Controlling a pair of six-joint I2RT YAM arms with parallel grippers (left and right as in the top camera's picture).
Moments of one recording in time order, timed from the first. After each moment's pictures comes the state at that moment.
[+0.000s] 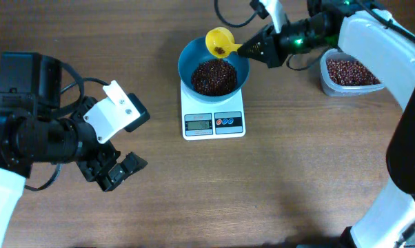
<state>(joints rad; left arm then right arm) -0.08 1.12 1.15 -1.27 0.43 0.83 0.12 1.90 1.49 -0.63 -0.85 -0.47</state>
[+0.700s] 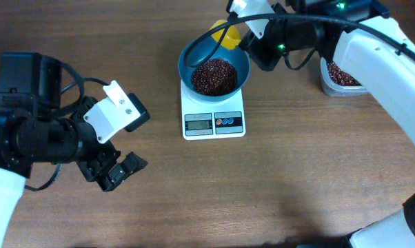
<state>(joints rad) -0.08 1.12 1.15 -1.27 0.43 0.83 0.31 1.70 1.49 -0.71 -0.30 -0.59</state>
